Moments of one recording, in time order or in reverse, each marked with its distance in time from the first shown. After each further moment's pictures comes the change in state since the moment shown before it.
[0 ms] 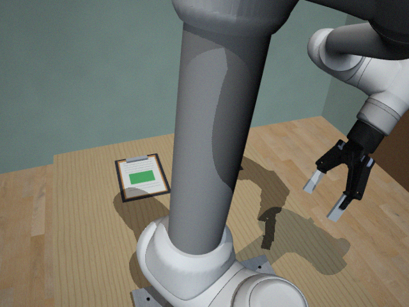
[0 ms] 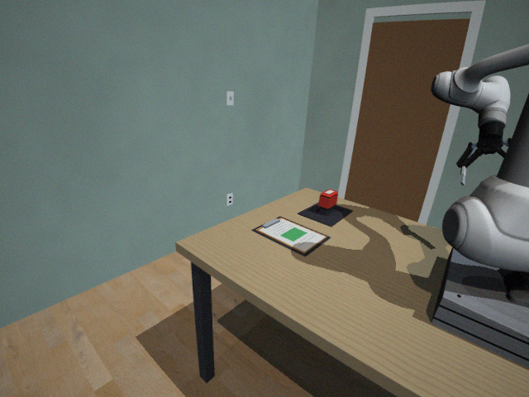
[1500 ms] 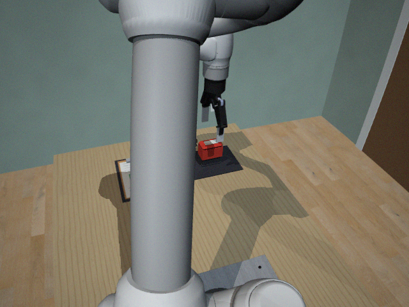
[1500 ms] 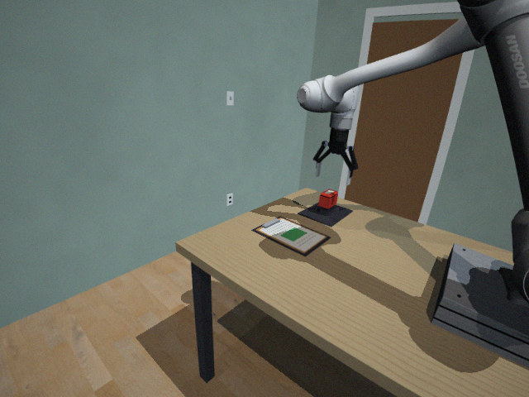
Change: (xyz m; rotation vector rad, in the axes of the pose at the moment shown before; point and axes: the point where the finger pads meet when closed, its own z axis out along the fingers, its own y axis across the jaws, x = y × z) arm 0.207 0.521 0.062 -0.236 -0.559 -0.366
